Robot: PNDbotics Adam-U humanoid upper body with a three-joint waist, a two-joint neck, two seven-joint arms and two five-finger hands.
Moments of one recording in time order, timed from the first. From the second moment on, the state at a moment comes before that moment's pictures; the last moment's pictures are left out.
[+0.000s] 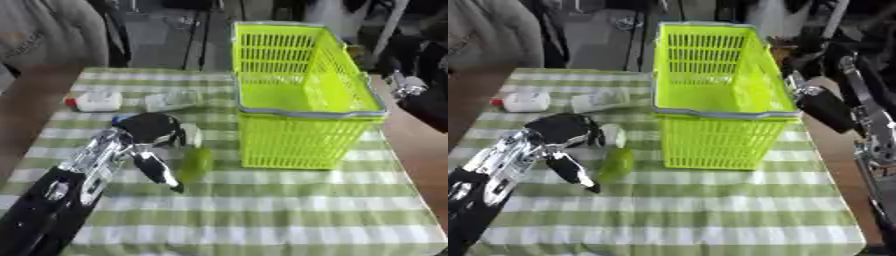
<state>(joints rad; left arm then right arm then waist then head) -0.46 0.38 -0.35 -1.46 -1.15 -0.19 -0.49 -0.37 -0.40 0.11 -1.76 0.27 -0.02 0.01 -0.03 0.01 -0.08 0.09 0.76</state>
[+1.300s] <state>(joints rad) -0.50 0.29 -0.35 -1.34 -1.18 -0.14 -0.36 -0.37 -0.40 0.11 -1.76 0.27 -0.02 0.01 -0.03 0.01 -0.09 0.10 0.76</state>
